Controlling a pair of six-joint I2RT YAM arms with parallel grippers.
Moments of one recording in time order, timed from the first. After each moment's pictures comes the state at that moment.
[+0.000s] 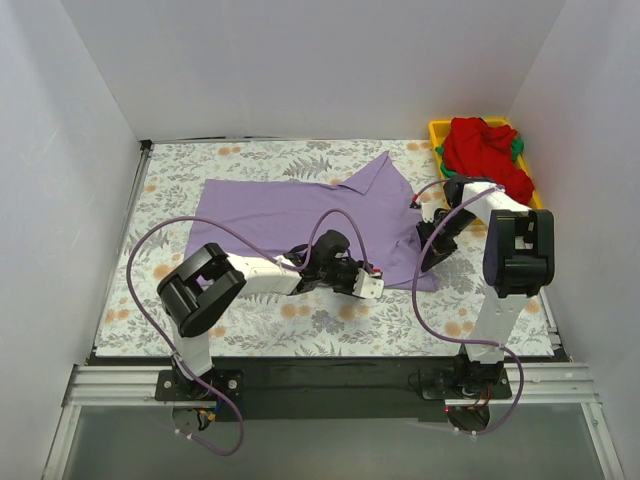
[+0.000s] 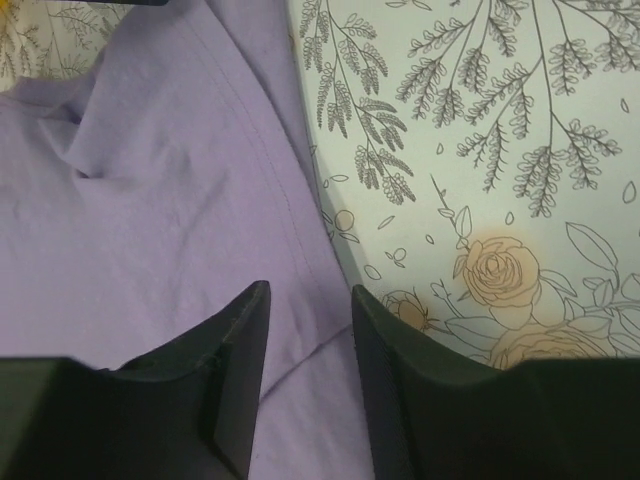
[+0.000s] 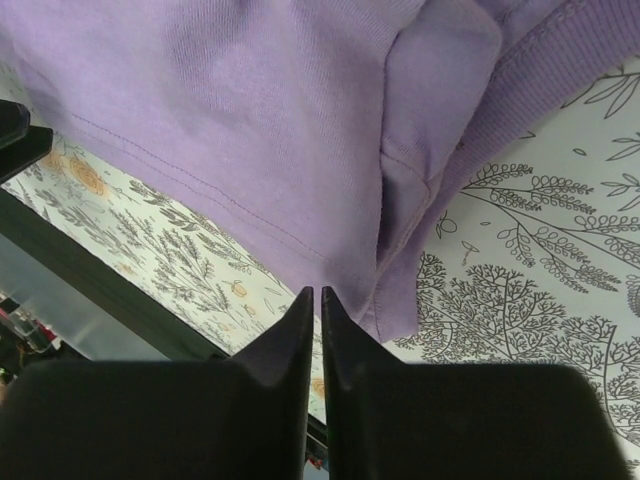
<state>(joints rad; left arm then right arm) -0.91 1.83 0.96 0.19 0.49 0.91 0.03 1.92 1.33 -1.10 -0.49 -0.42</state>
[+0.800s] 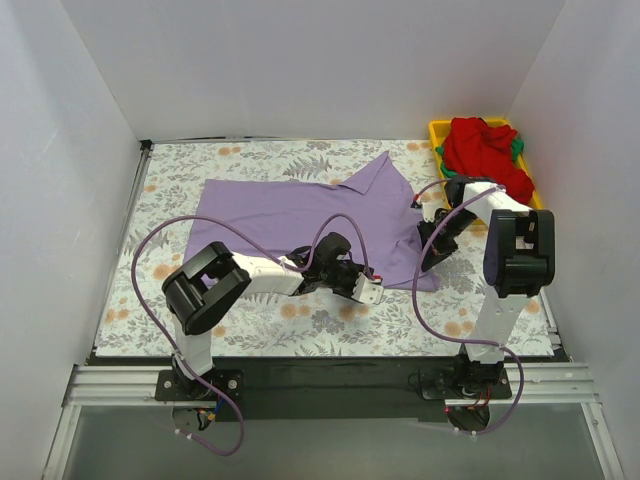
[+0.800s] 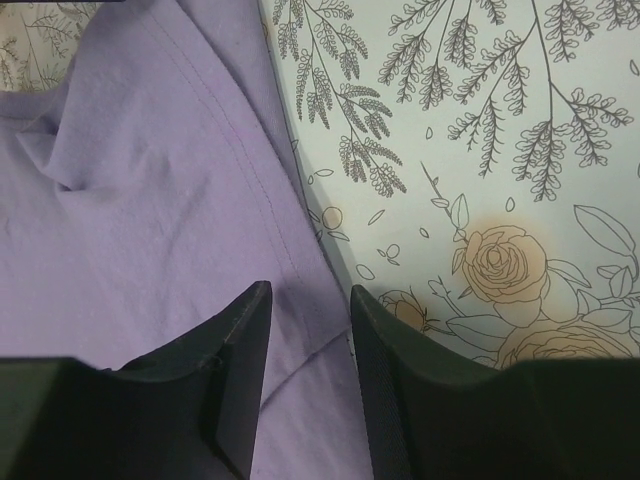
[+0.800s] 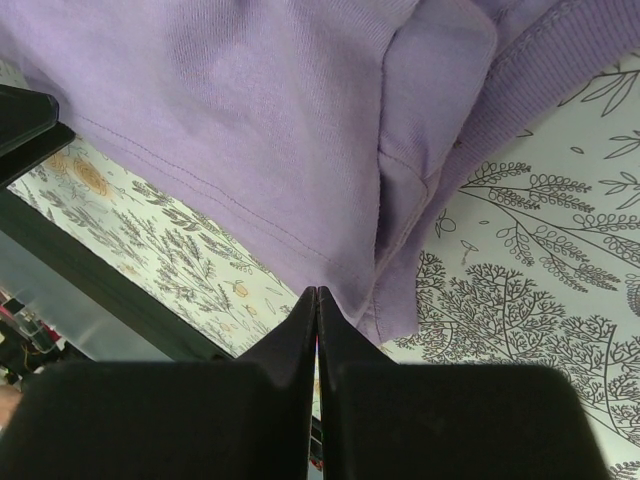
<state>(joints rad) -0.92 1.87 0.96 0.20 0.49 0.99 0.03 1.92 1.33 -1.11 -0.50 -0.43</state>
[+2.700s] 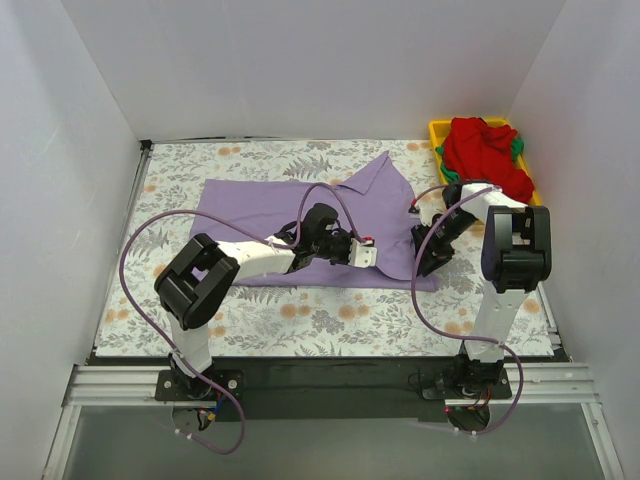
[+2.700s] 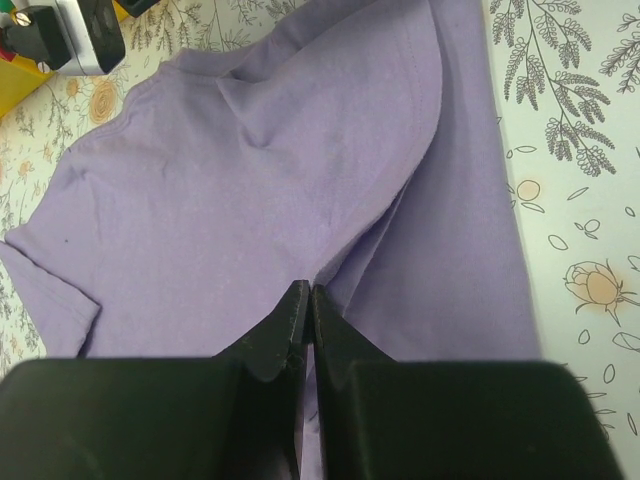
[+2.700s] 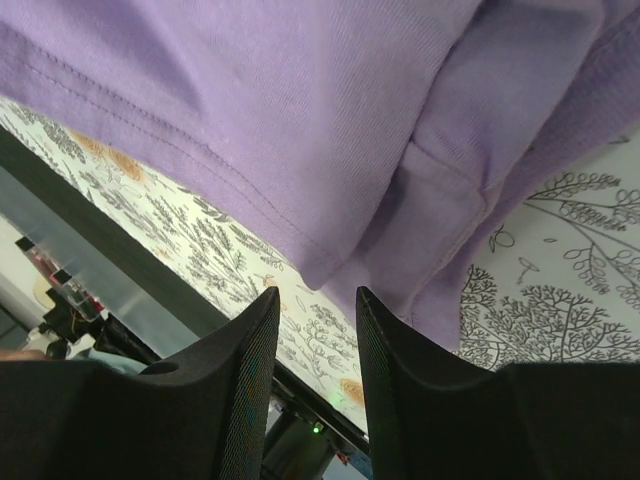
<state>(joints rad) -0.78 1.86 1.07 0.21 0.54 0.93 0.03 1.97 1.33 -1.17 -0.56 -0.44</state>
